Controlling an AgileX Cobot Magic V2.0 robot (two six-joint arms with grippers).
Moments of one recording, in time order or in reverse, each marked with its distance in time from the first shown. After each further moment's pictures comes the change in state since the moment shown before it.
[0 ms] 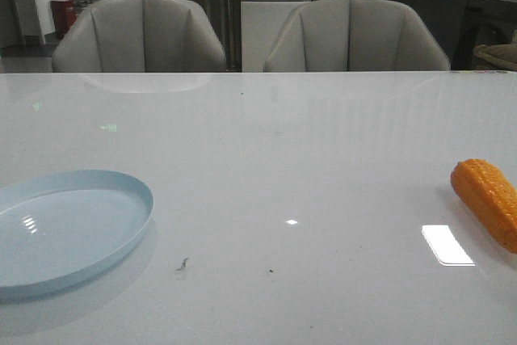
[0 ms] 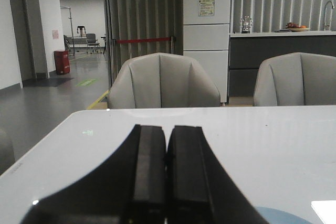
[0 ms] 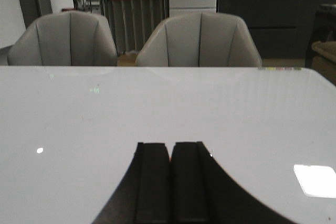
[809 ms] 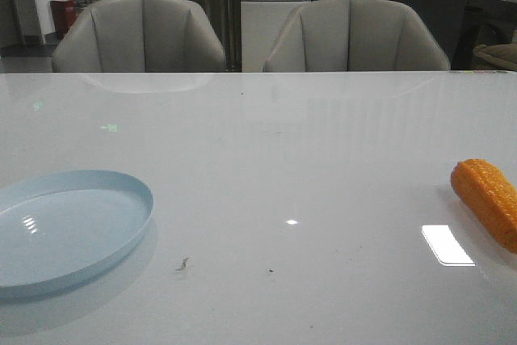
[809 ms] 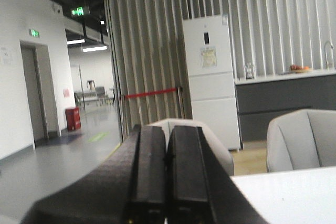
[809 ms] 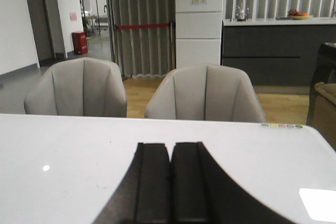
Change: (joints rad) left arm 0.000 0.213 -0.427 0.095 0.093 0.000; right arm 0.000 0.327 -0.584 0.000 0.254 0.000
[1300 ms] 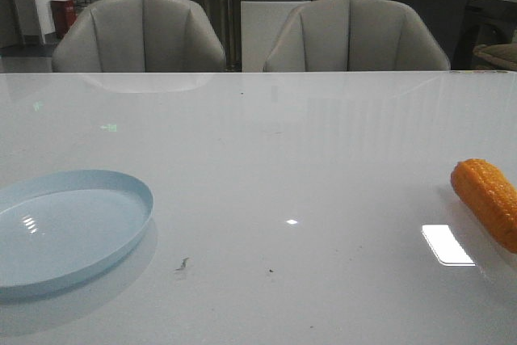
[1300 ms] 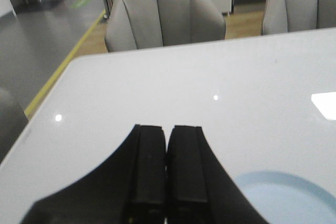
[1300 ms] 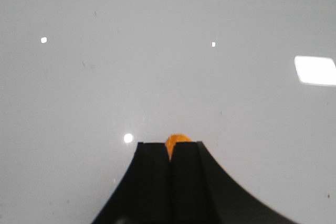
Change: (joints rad) left arm 0.000 0.355 -0.060 -0.007 0.243 0.000; right arm 0.000 0.391 -0.037 0.000 0.158 0.000
